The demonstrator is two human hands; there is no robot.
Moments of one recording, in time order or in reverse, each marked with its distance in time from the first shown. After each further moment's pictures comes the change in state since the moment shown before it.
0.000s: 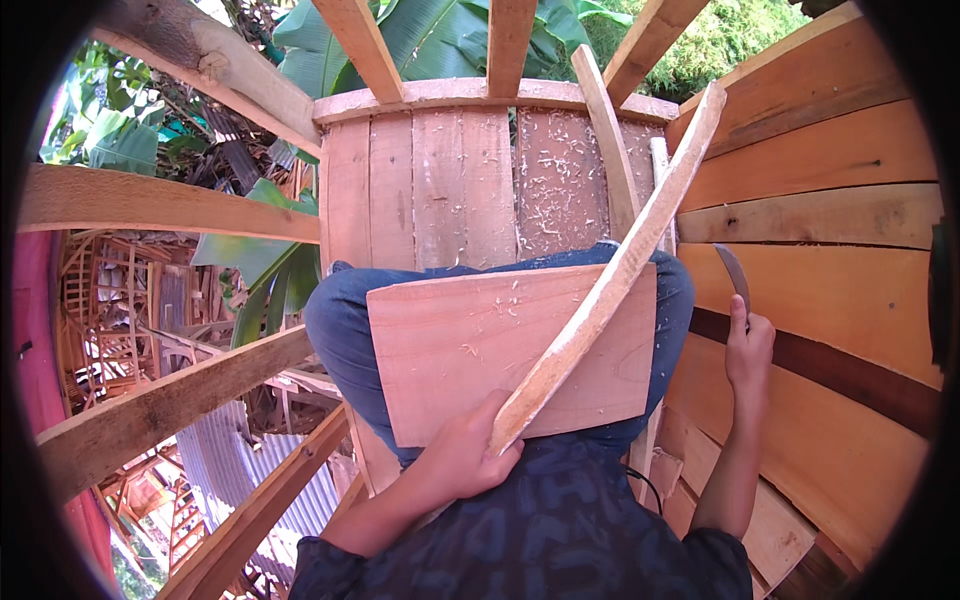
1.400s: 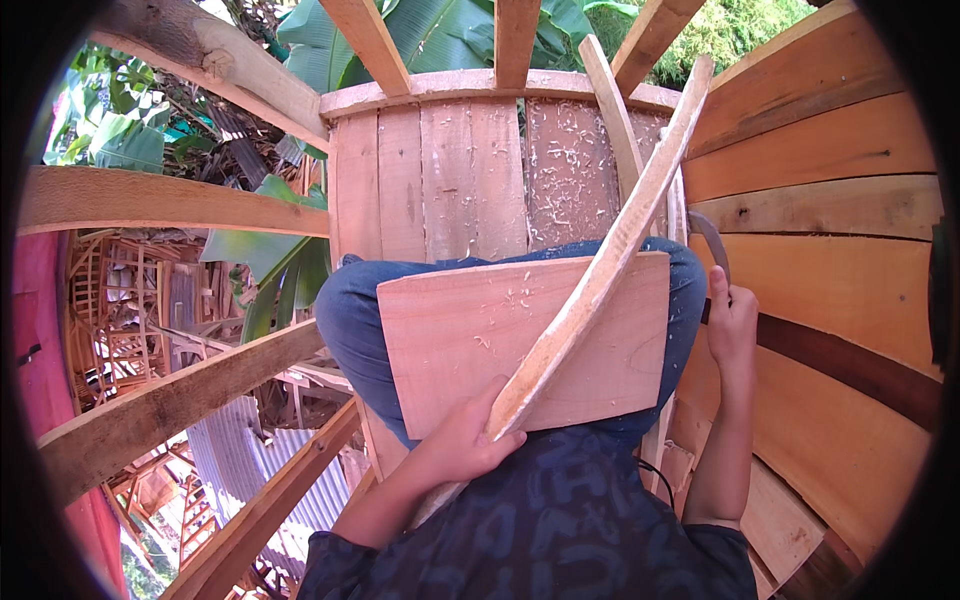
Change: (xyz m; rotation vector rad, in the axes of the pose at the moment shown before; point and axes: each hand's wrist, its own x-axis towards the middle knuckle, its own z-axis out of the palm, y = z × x) left_hand -0.004 -0.016 -0.011 -0.222 -0.080 -0.024; right_hand -0.001 -0.019 0.031 0.234 -0.067 -0.088
